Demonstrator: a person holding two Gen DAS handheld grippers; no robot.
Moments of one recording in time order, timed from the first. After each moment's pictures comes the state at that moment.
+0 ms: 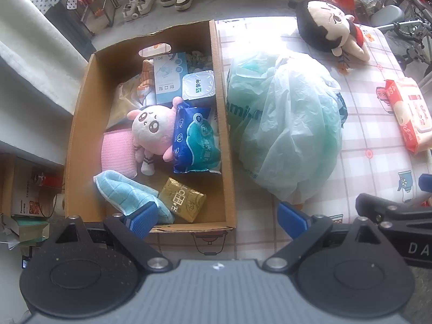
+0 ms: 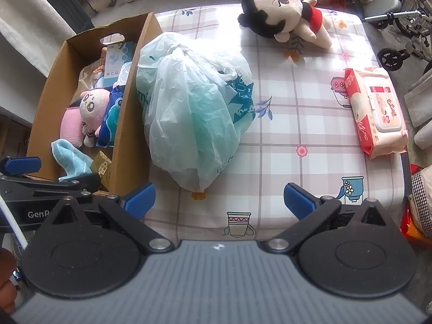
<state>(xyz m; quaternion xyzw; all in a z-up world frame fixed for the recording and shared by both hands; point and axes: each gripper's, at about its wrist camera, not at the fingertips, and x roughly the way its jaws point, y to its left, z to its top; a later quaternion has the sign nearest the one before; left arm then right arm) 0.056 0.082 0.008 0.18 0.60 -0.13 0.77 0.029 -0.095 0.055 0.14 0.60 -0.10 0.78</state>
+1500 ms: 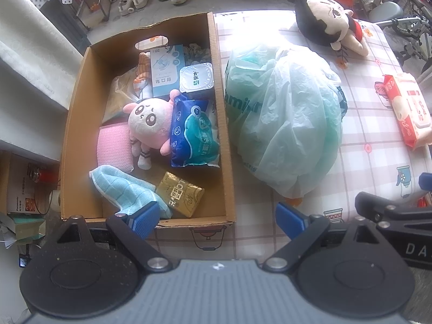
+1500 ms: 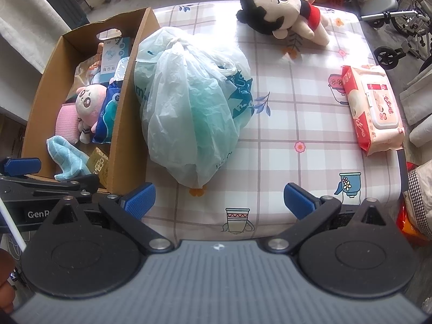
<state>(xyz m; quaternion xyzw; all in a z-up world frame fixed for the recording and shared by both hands) 0.056 0.087 0.002 0.17 0.61 -0.14 0.76 0.029 -0.089 0.054 0.13 0.61 -0.11 0.78</state>
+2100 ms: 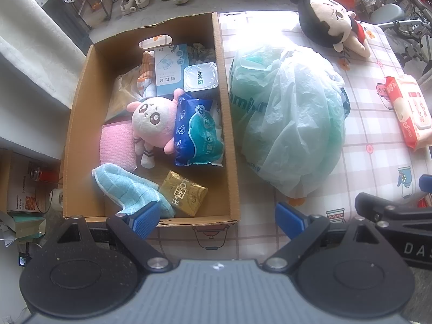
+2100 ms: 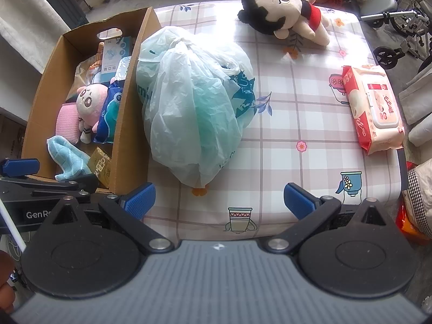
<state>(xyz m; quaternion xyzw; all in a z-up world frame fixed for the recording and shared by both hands) 0.058 0.094 0.004 0.17 0.61 -0.14 0.76 0.031 -0.084 0.055 0.13 0.61 -0.11 0.77</state>
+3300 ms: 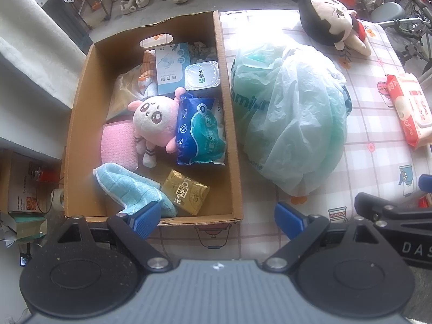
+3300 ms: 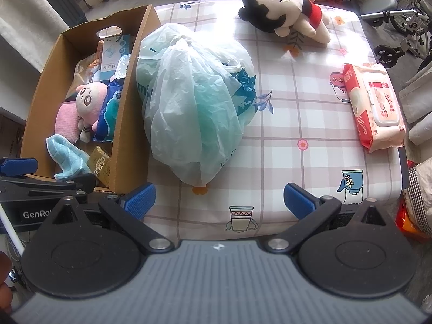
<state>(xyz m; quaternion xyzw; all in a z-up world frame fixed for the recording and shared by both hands) 0.059 0.096 0.003 0.18 0.61 -0.14 0.76 0.033 -0.078 0.052 0.14 0.61 -0.11 0.77</state>
